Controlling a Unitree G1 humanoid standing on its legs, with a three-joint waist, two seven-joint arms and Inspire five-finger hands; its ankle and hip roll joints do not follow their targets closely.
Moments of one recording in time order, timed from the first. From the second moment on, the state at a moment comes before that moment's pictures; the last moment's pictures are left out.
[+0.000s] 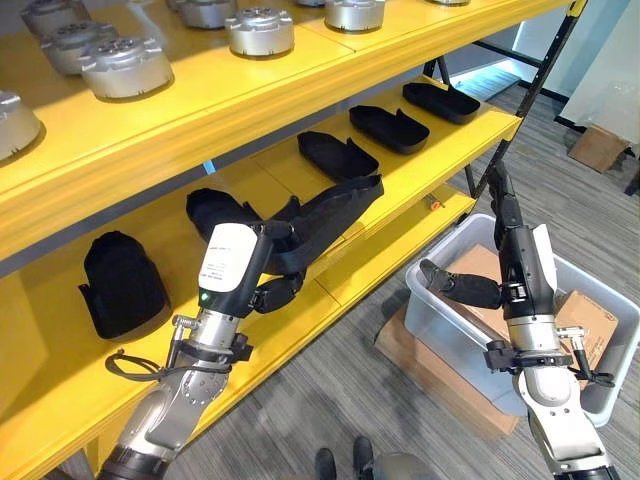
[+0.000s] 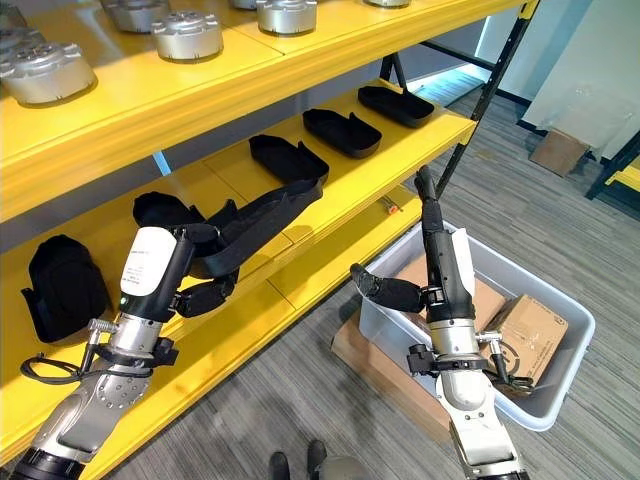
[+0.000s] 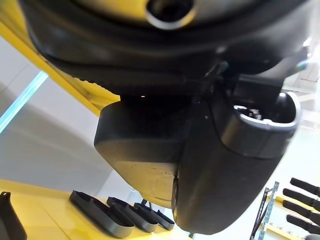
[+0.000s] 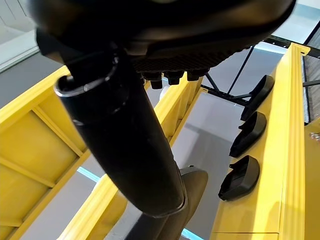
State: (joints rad) left arm -0.01 0.61 -0.16 -0.17 0.55 -0.29 0.38; right arm 0.05 -0.46 0.04 -0.20 0.00 -0.34 -0.22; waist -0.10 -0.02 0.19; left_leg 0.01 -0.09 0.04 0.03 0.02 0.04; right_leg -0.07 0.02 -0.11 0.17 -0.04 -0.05
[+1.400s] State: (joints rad) left arm -0.06 0.62 -0.19 -0.16 0.52 -0.31 0.39; right arm 0.10 -0.45 0.00 -0.18 0.04 -0.33 -0.28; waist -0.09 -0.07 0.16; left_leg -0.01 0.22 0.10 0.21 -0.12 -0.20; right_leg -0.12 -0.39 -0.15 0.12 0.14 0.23
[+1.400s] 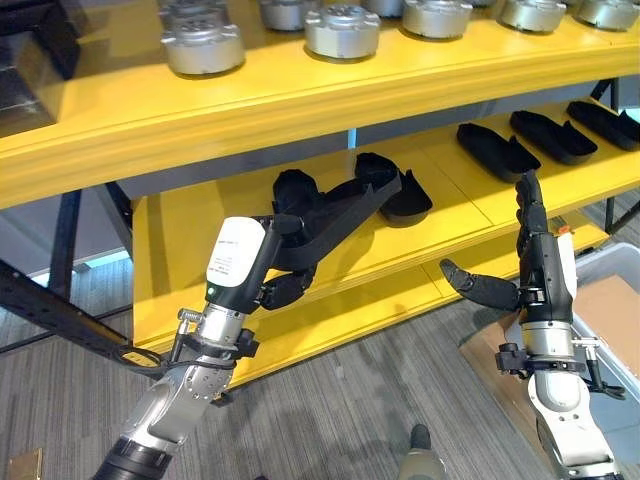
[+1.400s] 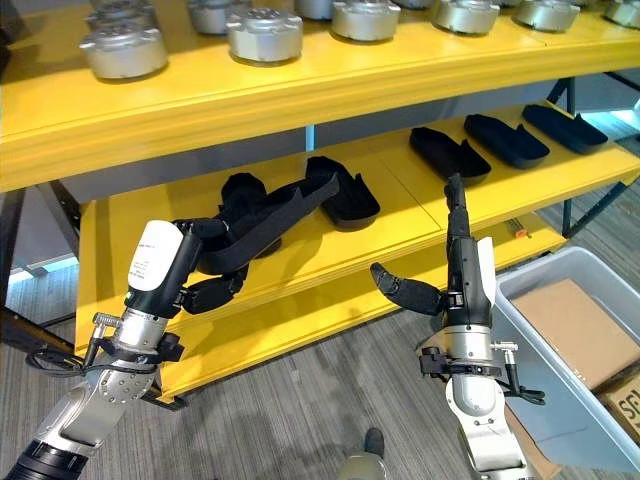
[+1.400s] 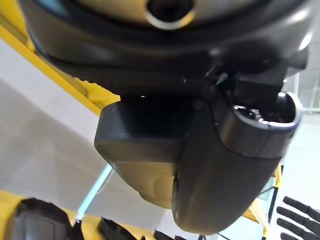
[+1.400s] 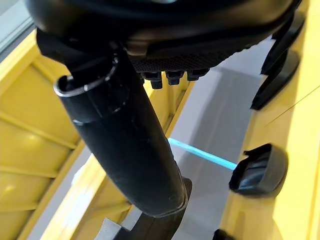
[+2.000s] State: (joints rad) left arm -0.03 0.64 -0.12 -0.09 0.52 -0.27 0.46; right arm 0.16 -0.41 0.06 -0.17 0.04 -0.31 -0.24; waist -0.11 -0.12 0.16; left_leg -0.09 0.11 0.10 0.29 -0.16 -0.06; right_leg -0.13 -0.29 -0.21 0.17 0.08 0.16
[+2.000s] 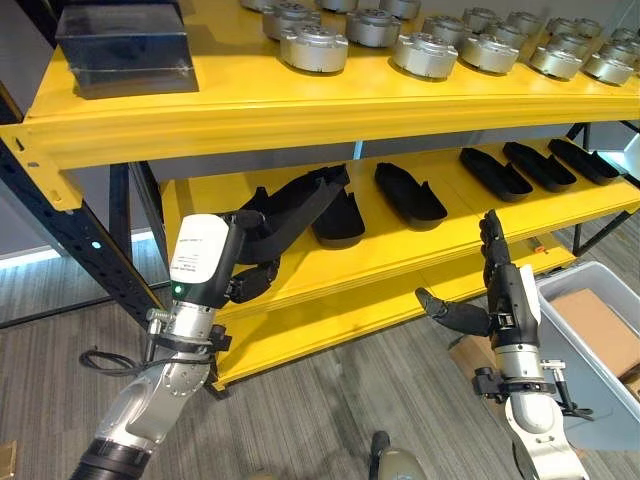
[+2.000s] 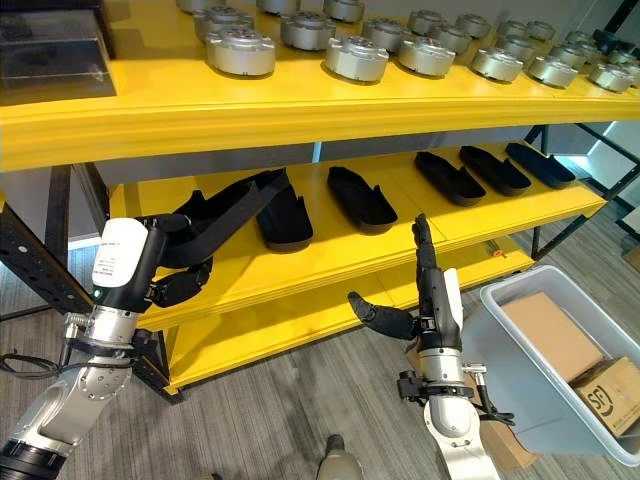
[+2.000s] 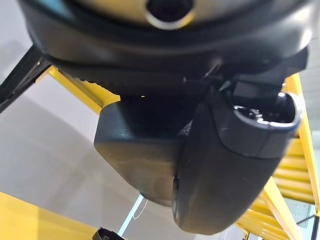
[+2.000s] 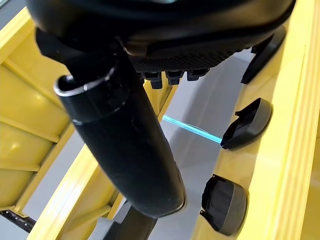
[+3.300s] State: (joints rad) left arm -0.16 0.51 -0.03 0.22 0.51 -0.04 0.63; right arm 0.16 -0.44 0.08 -0.14 0.04 -0.27 -0.14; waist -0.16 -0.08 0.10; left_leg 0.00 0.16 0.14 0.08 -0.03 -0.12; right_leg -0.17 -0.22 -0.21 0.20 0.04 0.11
